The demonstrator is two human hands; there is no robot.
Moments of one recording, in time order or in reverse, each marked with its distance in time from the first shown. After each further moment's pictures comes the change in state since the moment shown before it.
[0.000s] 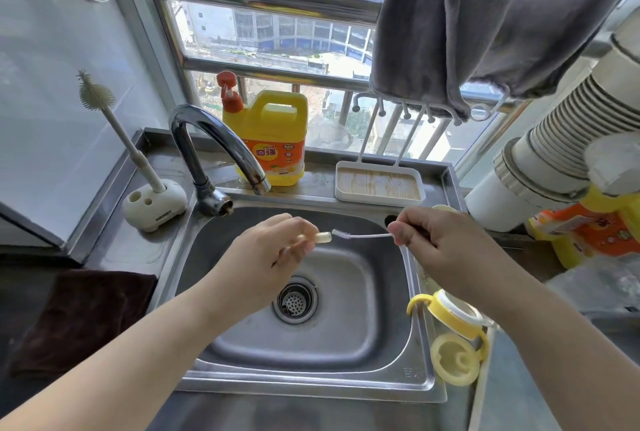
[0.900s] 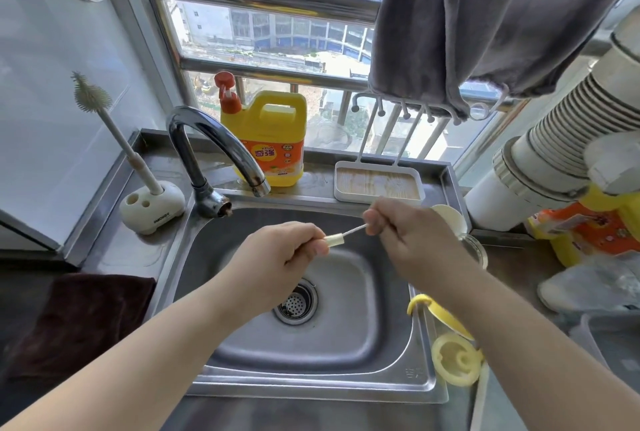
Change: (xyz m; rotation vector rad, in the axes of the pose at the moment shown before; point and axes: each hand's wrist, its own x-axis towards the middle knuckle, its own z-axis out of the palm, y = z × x) left_hand 0.009 0.007 0.003 0.033 -0.052 -0.015; right_hand 0.020 -0.008 0.032 0.038 0.082 -0.092
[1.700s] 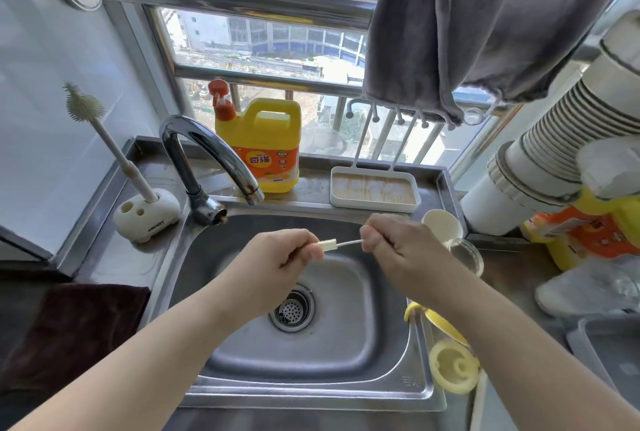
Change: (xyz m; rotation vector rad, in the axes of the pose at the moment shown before) left_hand 0.004 0.006 -0.002 -0.062 -0.091 -0.151; right_hand -0.003 0.014 0.001 0.127 -0.068 0.030
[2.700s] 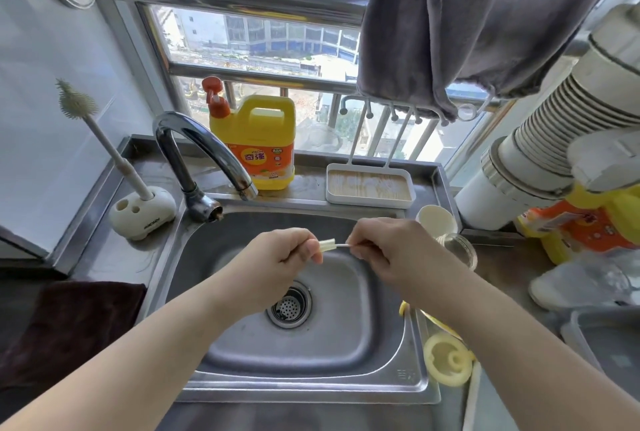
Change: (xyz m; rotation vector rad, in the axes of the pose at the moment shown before) left_hand 0.001 0.003 0.003 -0.037 -0.107 -0.085; right_hand -0.007 -0.005 -0.008 -0.105 -0.074 -0.112
